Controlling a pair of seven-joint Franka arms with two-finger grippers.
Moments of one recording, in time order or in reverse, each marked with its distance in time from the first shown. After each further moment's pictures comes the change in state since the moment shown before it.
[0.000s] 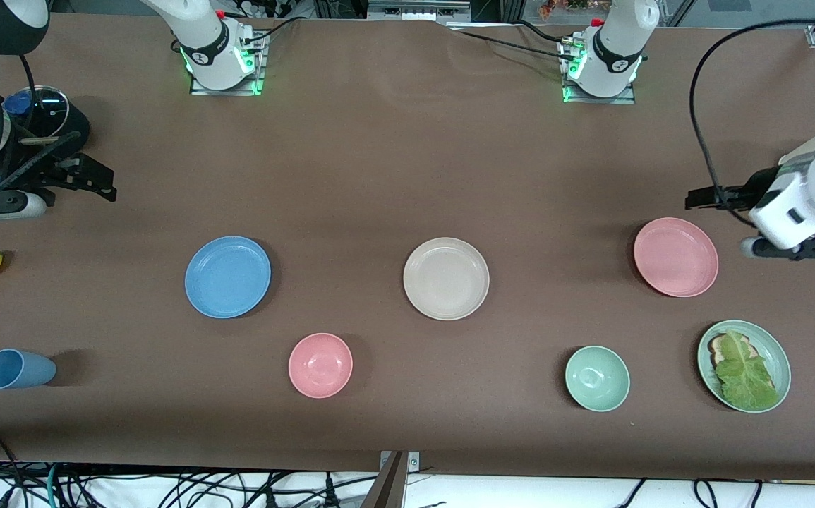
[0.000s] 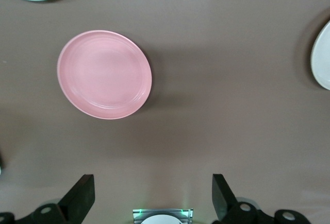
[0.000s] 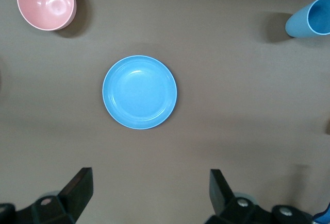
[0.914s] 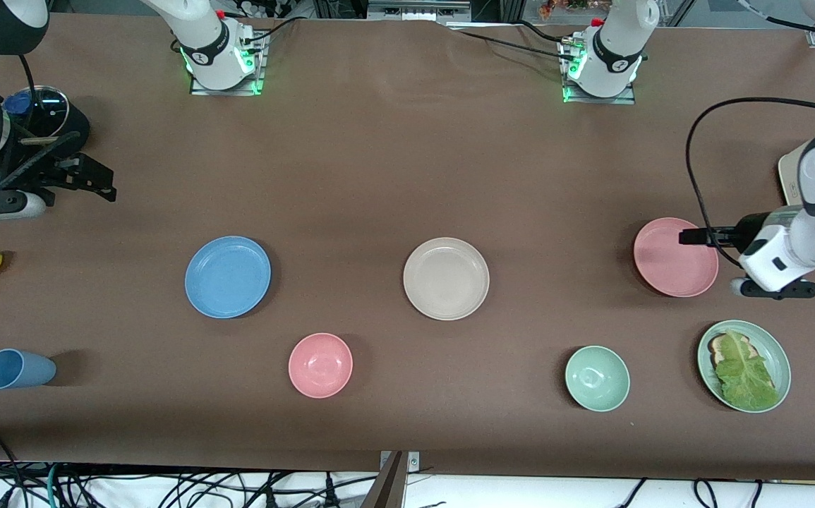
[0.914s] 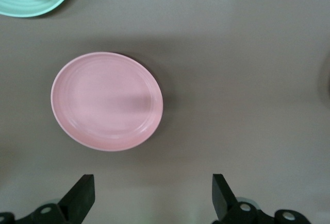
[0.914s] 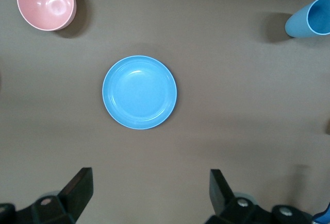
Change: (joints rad) left arm 0.106 0.128 0.004 0.003 -0.050 0.134 0.125; right arm -0.001 0.000 0.000 0.000 0.000 0.000 0.000
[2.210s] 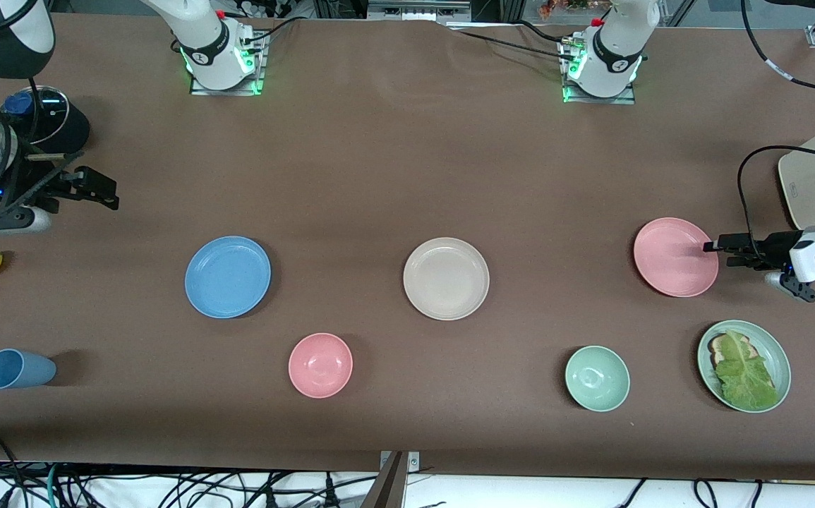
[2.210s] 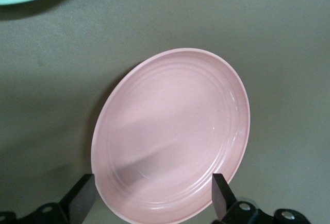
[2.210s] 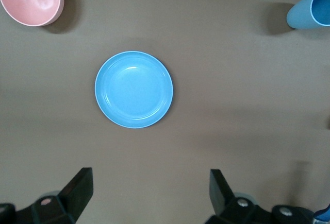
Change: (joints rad) left arm 0.333 0.238 0.002 -0.127 -0.262 0.267 0.740; right arm -0.007 0.040 -0.007 0.000 0.000 0.003 0.002
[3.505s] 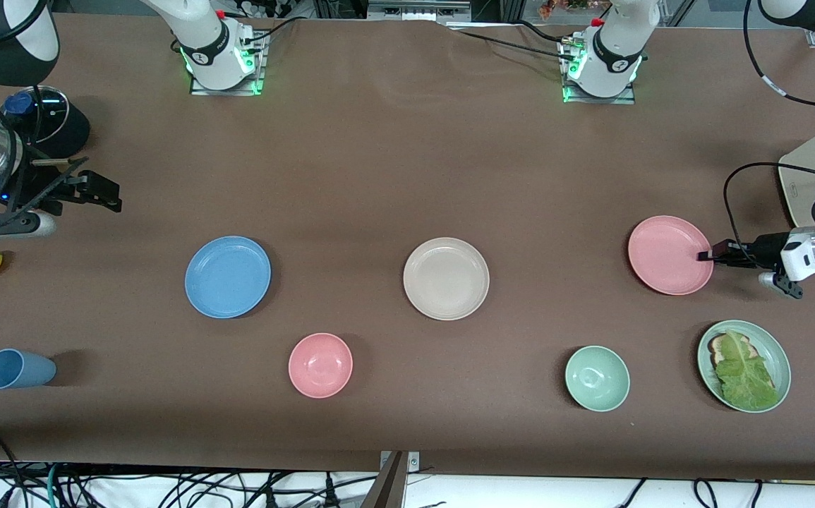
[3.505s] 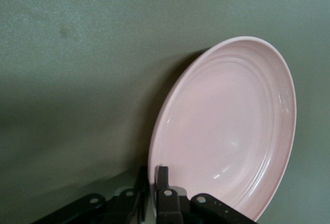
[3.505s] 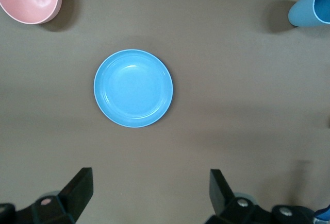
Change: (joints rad) left arm 0.046 0.086 0.000 -0.010 -0.063 0.068 0.064; right arm 0.000 0.007 0.000 0.002 0.000 -0.005 0.001
